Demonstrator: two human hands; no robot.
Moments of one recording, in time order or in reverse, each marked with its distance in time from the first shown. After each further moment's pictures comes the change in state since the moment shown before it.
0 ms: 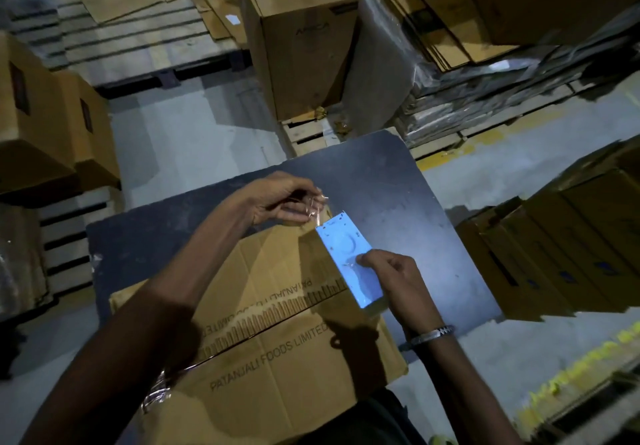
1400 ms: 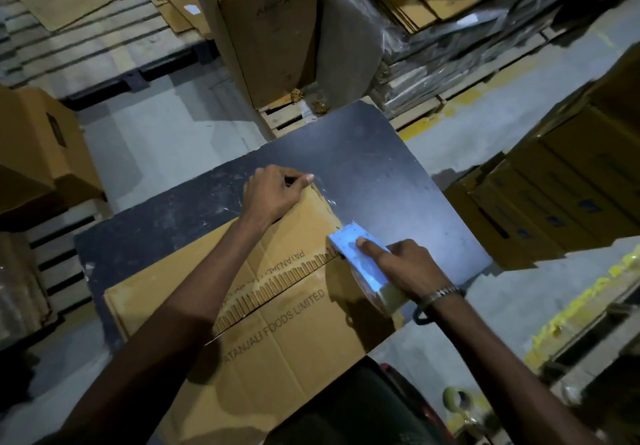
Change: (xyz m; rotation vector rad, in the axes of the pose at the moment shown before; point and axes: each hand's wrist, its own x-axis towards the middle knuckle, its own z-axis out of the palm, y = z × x) left_hand 0.023 -0.056 0.033 0.942 0.597 0.492; right_hand -0.024 0.011 -0.030 -0.557 0.121 0.262
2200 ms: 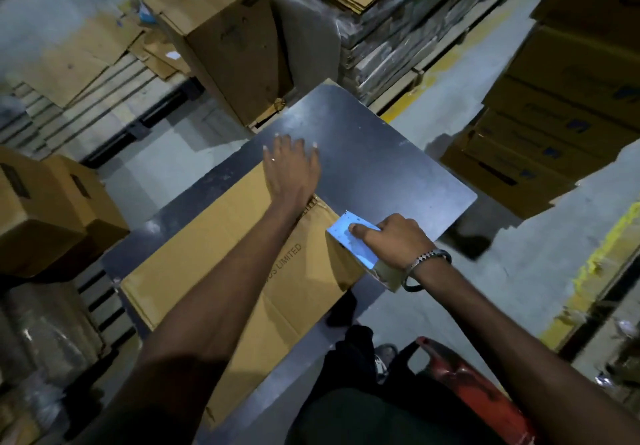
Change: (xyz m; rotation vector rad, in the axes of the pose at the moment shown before) left_hand -0.048 0.079 0.074 0.566 0.203 0.169; right_hand -0.046 0.083 0.014 0.066 0.081 -0.059
